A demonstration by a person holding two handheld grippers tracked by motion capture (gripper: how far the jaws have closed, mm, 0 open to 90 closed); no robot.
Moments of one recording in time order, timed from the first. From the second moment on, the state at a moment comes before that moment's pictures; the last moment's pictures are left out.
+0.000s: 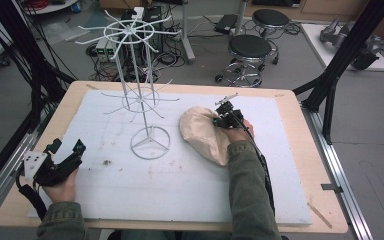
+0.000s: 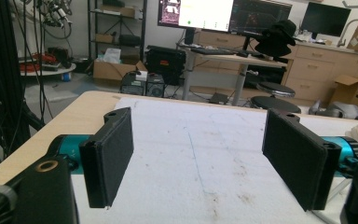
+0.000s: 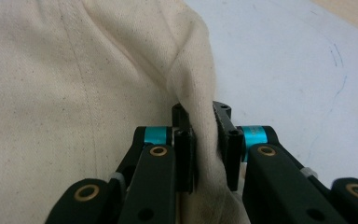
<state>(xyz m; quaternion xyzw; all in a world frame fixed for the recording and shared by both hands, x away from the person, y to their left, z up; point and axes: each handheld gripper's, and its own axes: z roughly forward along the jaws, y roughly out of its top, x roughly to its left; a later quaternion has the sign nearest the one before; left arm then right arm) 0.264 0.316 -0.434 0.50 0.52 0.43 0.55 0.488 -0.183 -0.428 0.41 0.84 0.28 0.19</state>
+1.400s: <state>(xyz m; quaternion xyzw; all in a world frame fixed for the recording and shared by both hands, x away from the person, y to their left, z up) 0.265 0.314 -0.434 0.50 0.51 0.43 0.55 0.410 -0.238 -0.323 0.38 0.71 0.54 0.24</state>
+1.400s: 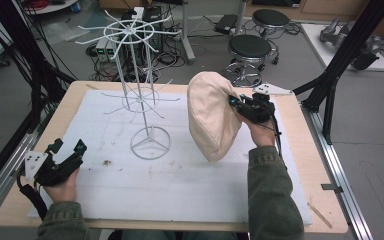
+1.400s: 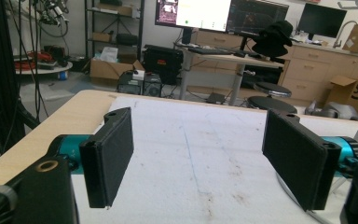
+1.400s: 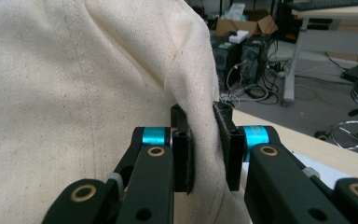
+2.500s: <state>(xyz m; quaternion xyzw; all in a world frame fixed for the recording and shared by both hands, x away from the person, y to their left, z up) 0.267 0.311 -0.433 0.50 0.51 0.43 0.56 0.366 -0.258 -0.272 0.33 0.57 0.72 0.23</state>
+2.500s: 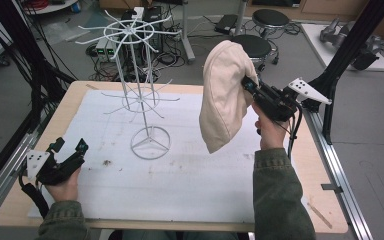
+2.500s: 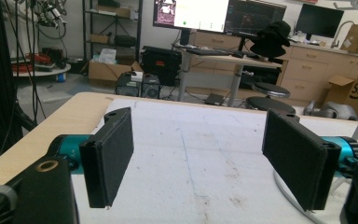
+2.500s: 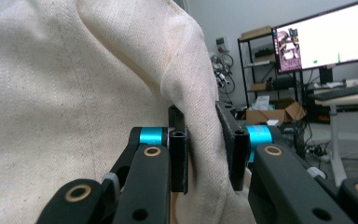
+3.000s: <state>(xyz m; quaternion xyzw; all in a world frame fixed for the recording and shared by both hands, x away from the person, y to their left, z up) 0.266 0.311 -0.432 0.50 0.51 0.43 0.56 0.358 -0.246 -0.245 0.31 0.57 0.73 0.23</state>
